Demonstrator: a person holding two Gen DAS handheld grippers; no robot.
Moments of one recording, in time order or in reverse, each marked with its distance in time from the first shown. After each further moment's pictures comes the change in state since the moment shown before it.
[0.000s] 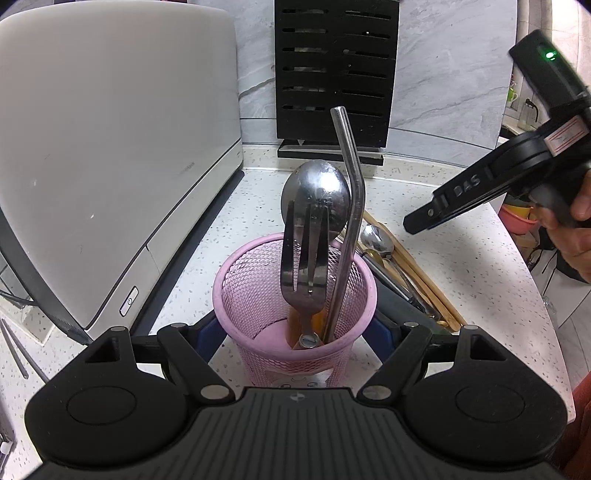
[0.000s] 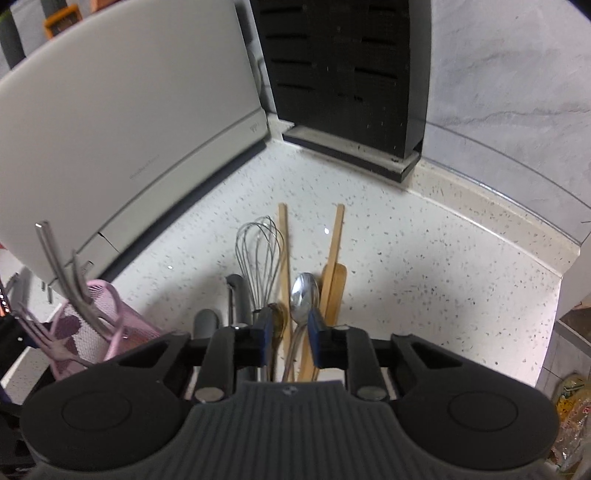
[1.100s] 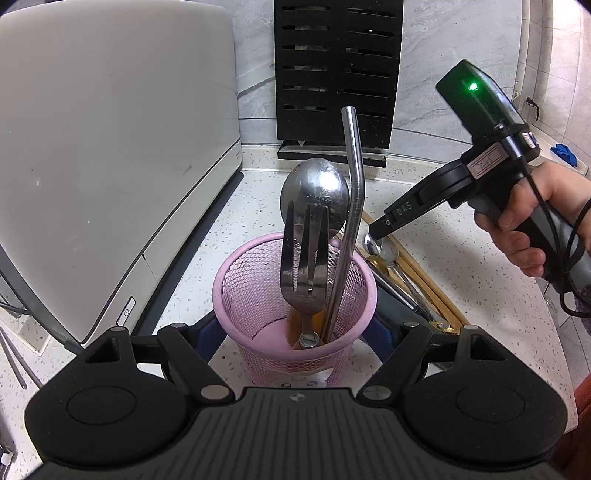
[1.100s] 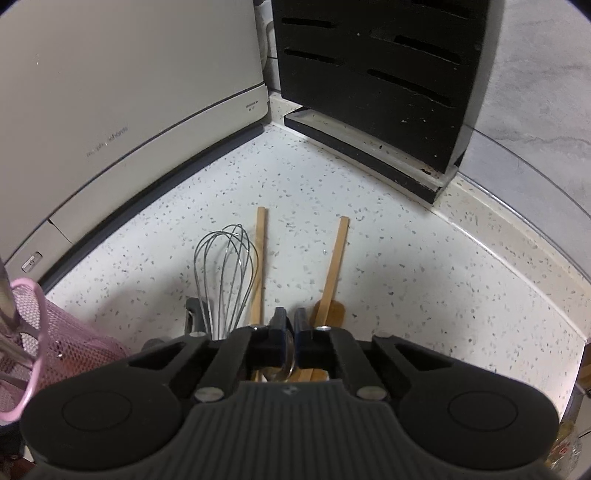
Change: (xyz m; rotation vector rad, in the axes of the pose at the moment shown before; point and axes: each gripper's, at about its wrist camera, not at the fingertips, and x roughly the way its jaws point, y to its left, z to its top) left arm 0.004 0.000 0.003 0.000 0.008 0.000; right arm 0.066 -0.010 0.027 -0.110 0.025 -0.007
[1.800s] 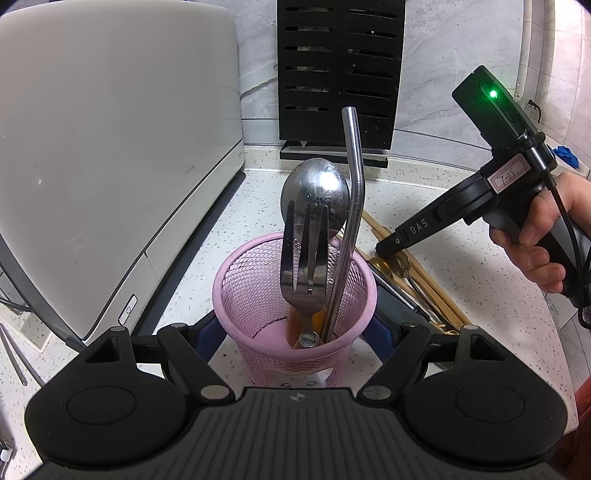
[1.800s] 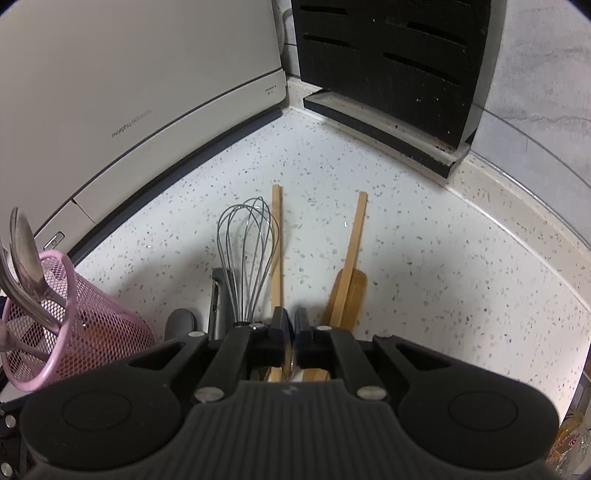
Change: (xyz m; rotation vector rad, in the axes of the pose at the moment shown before) left arm 0.000 0.000 0.001 -0.003 -0.001 0.002; right arm -0.005 0.008 -0.014 -0.005 0.044 0.039
